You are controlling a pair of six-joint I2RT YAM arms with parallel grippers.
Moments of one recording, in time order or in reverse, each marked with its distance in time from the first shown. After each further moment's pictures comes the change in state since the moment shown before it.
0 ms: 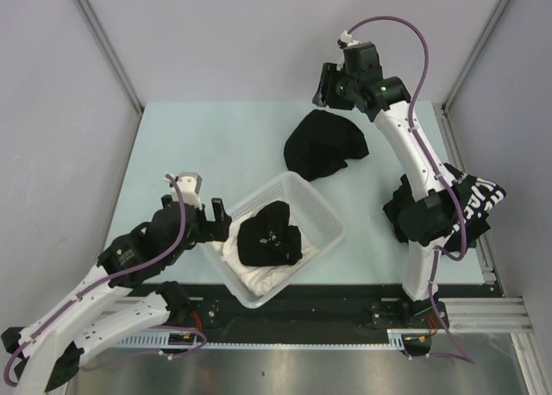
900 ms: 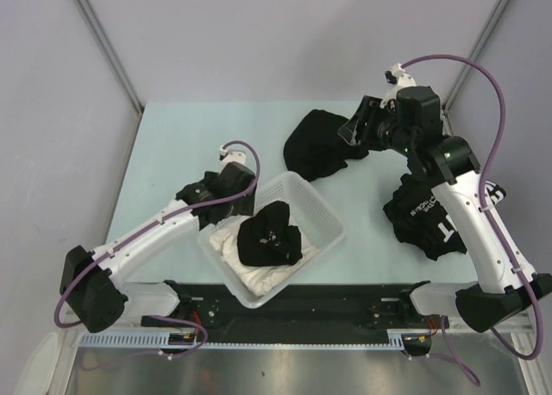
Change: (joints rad) left arm 0.119 0.597 0.119 0.114 -0.021 0.049; right arm 0.020 -0.678 -0.633 0.098 -0.027 0.097
